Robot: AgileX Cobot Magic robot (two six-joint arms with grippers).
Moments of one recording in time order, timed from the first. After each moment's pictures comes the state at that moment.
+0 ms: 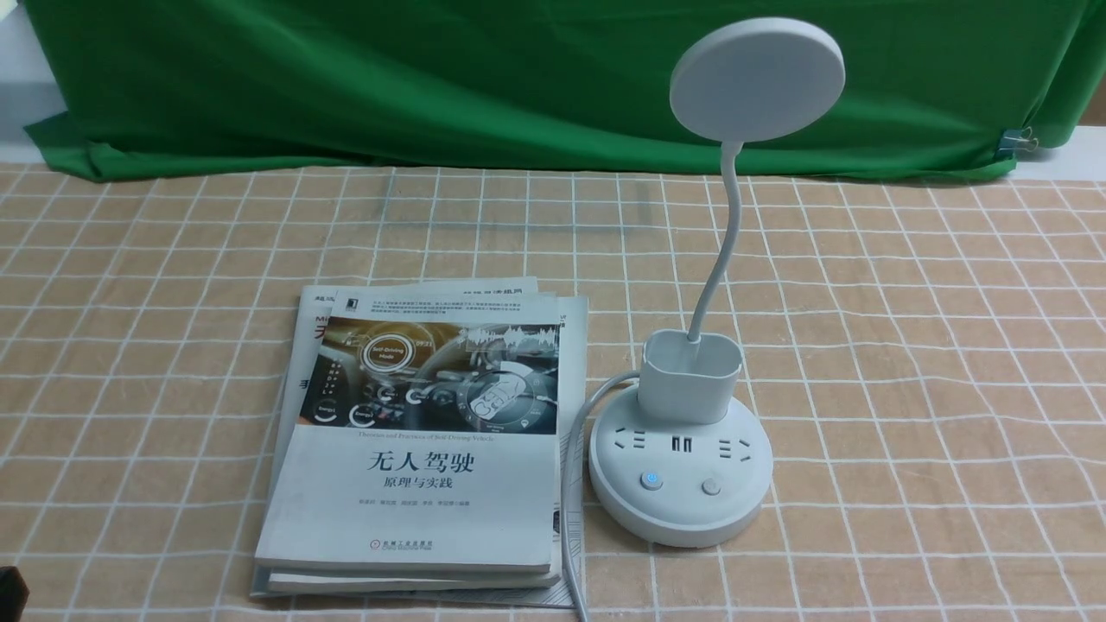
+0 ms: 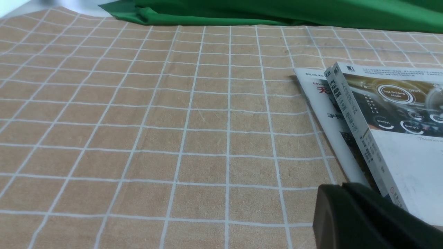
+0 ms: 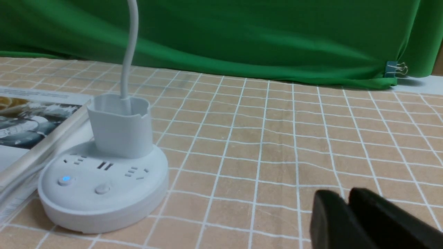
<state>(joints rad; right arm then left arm) 0.16 0.00 0.01 0.05 0.24 -0.13 0.03 0.00 0.01 0.07 0.31 -0.03</state>
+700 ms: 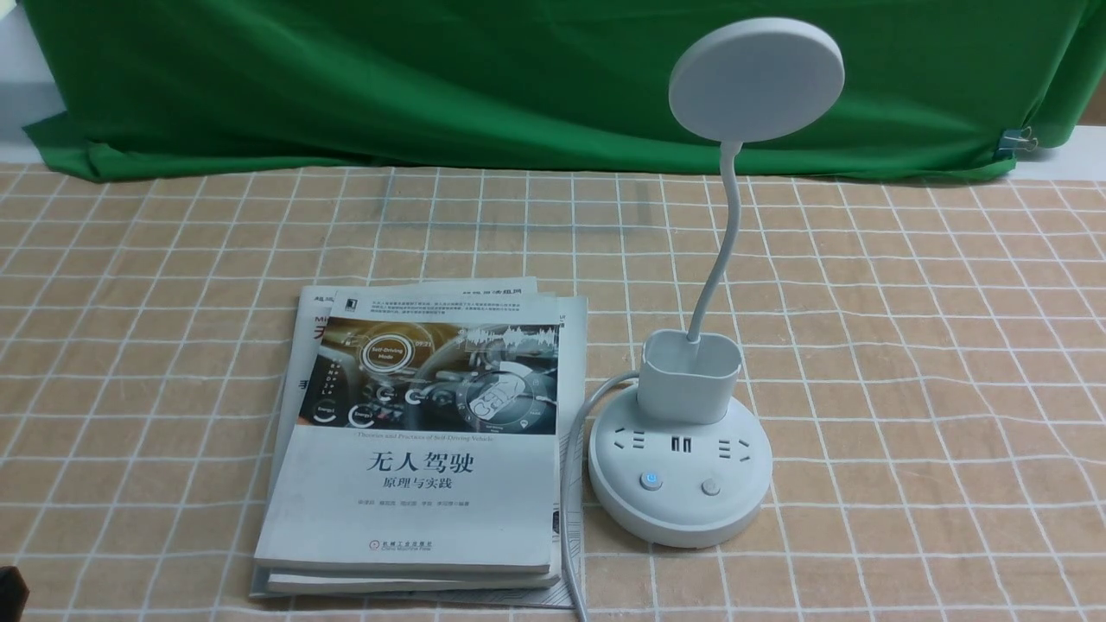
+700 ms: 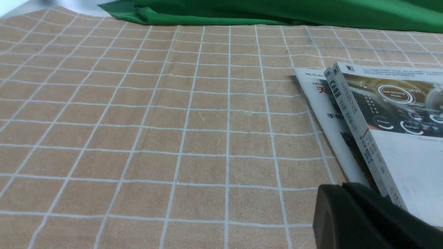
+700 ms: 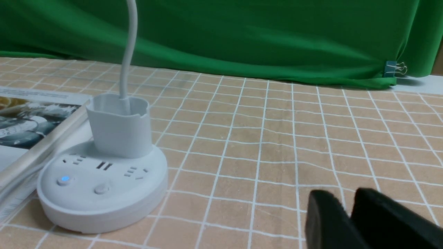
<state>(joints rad) 0.16 0.00 0.01 0.05 0.24 -0.13 0.03 0.00 0.01 0.07 0.31 -0.03</state>
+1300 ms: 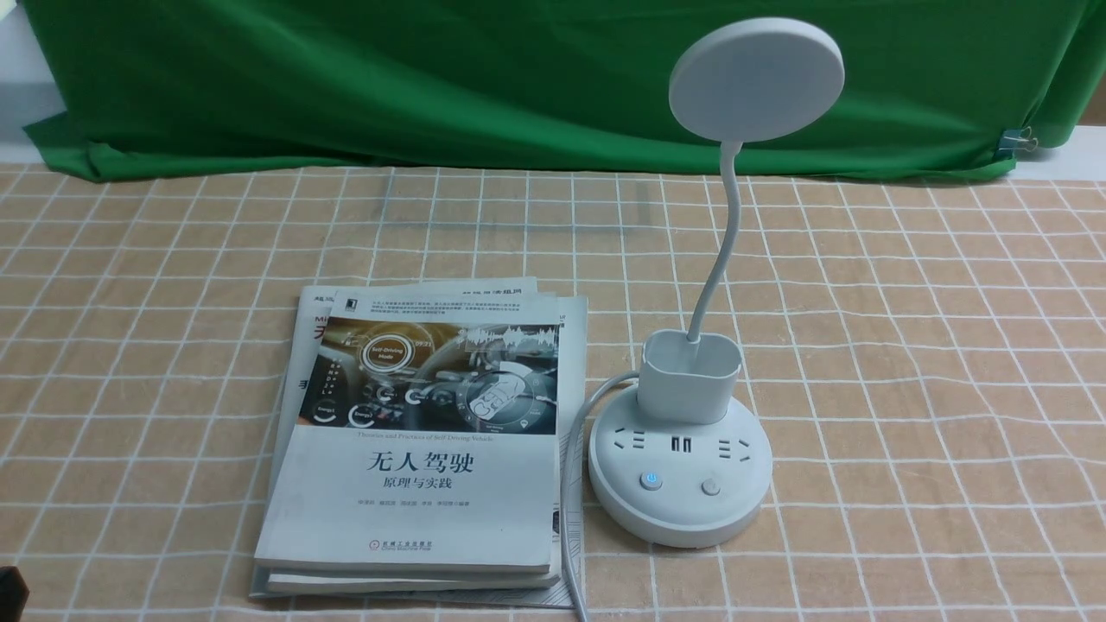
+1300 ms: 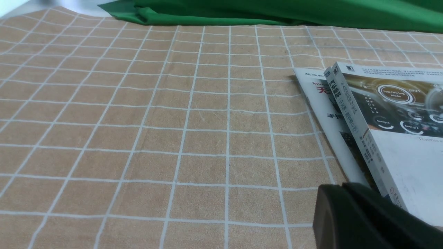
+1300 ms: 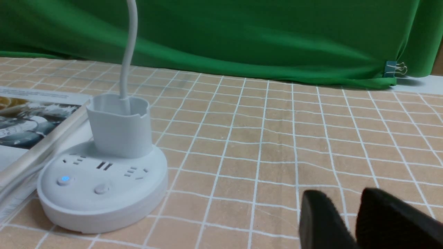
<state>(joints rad) 0.16 0.00 0.01 0.05 0.24 -0.13 0.03 0.00 0.01 0.07 0.31 -0.03</state>
